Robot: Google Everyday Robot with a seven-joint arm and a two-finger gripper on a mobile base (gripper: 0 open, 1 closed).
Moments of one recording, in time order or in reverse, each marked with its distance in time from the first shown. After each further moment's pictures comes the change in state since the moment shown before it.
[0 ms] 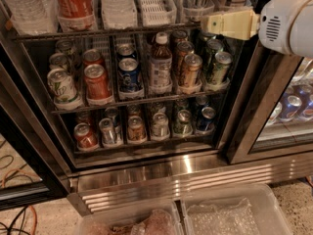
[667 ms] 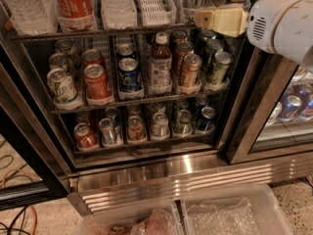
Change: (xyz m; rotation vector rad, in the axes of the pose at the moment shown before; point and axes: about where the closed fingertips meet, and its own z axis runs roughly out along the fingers) arm -0.010 0.006 0.017 0.024 -0.091 -0.002
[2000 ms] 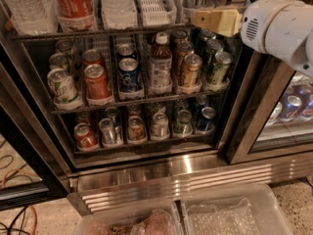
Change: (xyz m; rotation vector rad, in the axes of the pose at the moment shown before) arm 0.010 -0.005 0.021 -0.012 -0.010 0.050
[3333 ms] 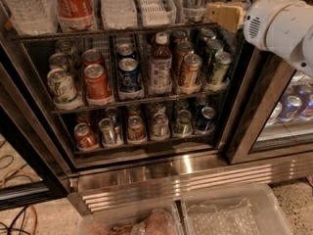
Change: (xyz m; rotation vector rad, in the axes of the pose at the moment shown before) arm -0.001 -0.021 0.011 0.037 -0.029 -0.011
